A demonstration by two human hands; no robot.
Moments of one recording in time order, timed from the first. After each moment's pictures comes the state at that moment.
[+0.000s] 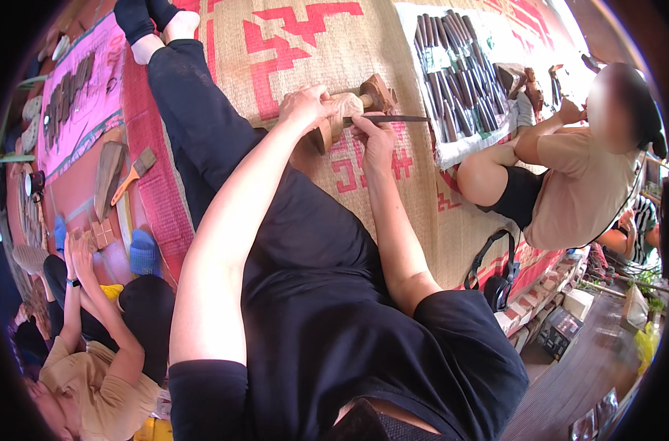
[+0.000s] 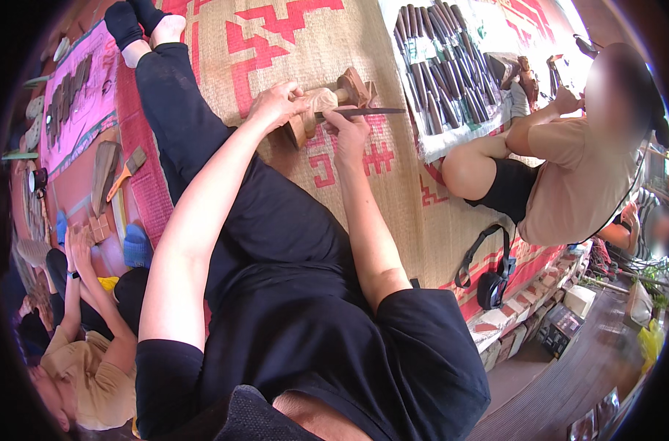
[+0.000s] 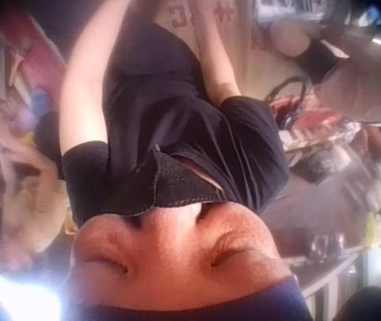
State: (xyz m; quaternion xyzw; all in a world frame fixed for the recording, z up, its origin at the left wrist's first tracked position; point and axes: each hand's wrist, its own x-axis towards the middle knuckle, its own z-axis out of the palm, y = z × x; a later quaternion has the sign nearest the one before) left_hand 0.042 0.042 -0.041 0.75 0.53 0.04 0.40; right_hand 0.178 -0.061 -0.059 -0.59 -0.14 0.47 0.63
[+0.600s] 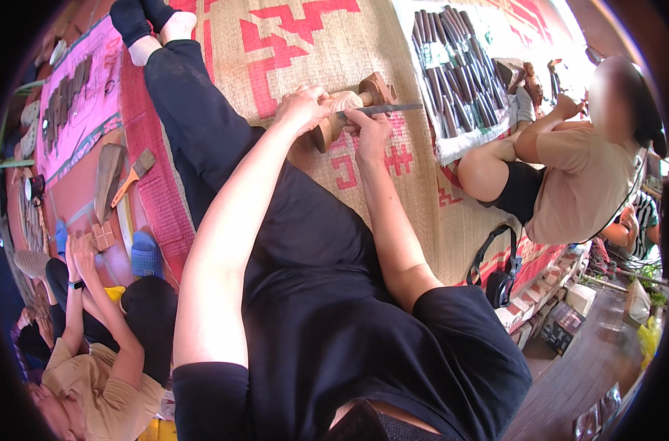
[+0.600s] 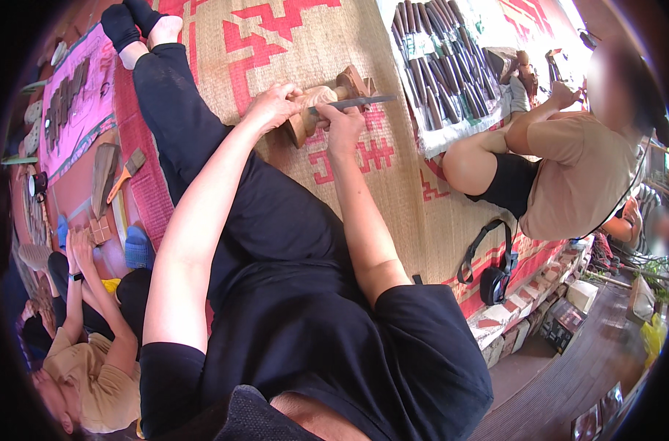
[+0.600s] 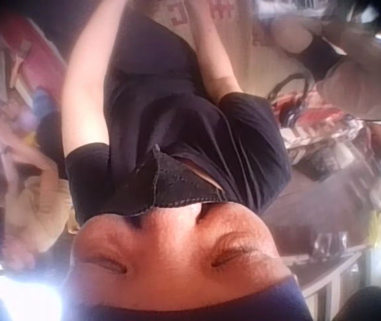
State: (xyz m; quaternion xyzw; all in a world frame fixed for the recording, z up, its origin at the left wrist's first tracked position) left_hand 0.036 0.039 -0.050 0.75 0.52 0.03 0.42; right_hand 0.167 -0.047 -0.055 -0.63 -0.15 0.43 0.63
